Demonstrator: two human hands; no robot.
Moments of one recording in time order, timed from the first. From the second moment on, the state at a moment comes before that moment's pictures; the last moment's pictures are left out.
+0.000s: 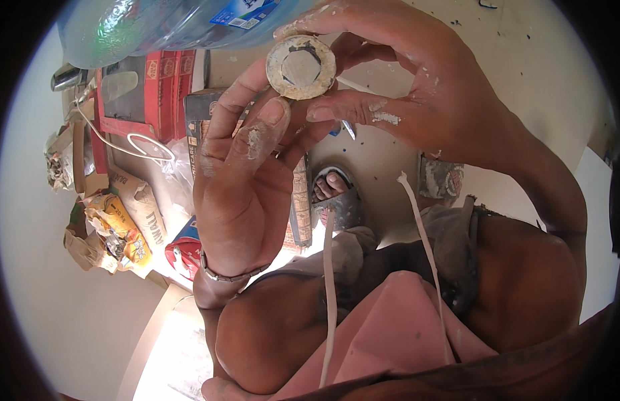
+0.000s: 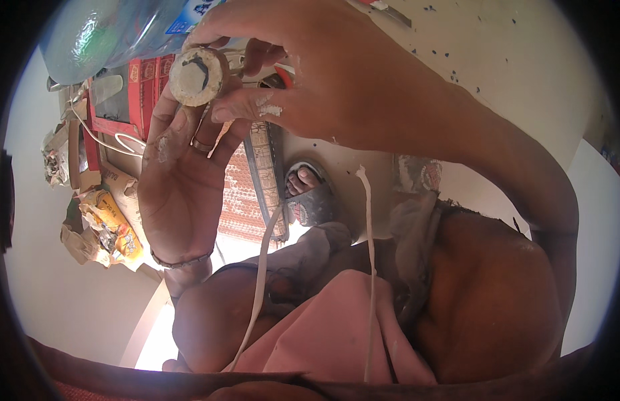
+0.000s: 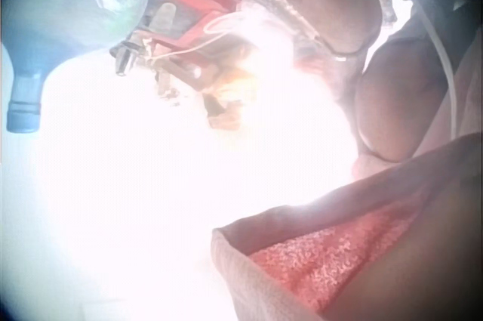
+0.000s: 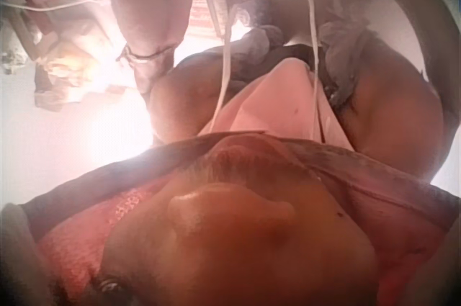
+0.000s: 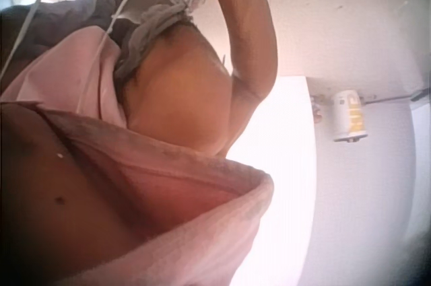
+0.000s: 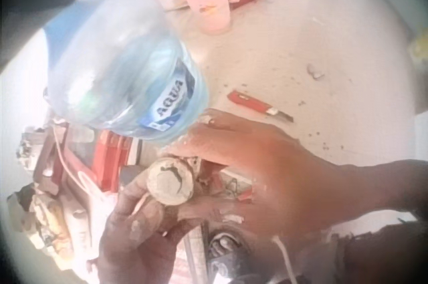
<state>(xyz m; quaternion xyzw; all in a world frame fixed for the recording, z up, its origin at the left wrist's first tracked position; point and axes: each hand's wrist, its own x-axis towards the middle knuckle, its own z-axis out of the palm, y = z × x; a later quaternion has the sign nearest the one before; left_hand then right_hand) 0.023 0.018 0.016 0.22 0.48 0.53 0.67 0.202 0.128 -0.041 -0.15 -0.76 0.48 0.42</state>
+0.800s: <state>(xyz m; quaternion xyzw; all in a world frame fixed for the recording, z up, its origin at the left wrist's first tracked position) -0.009 -0.020 -0.013 0.16 0.50 0.56 0.65 0.294 0.157 -0.144 -0.34 -0.92 0.14 0.13</state>
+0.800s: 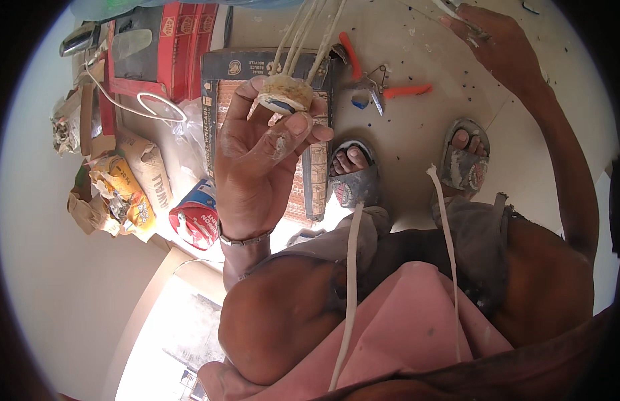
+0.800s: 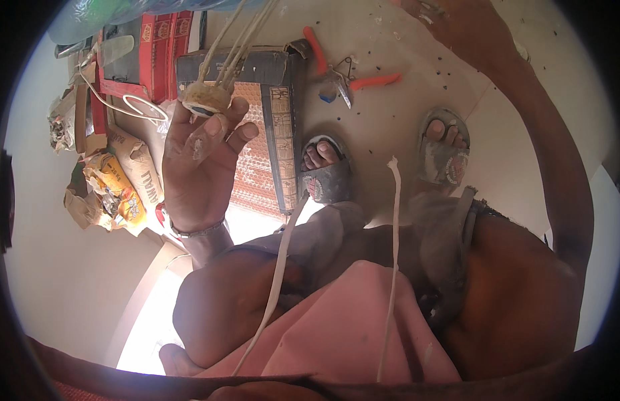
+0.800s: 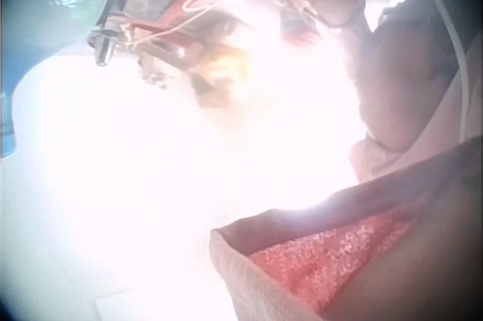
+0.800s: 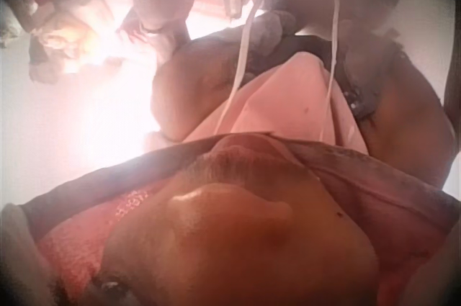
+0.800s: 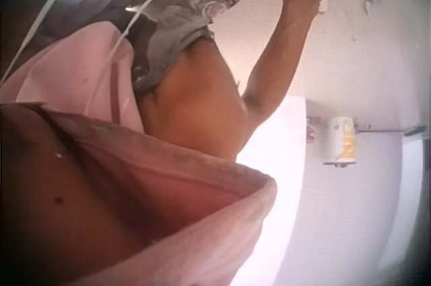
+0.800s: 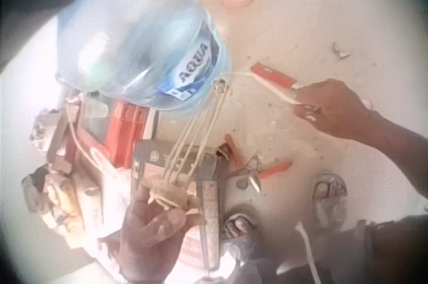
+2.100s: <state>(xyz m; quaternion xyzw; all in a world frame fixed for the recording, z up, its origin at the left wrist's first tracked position) 0.023 -0.026 -0.049 0.35 0.62 0.33 0.63 0.285 0.129 -0.167 -0.40 -0.89 0.20 0.09</state>
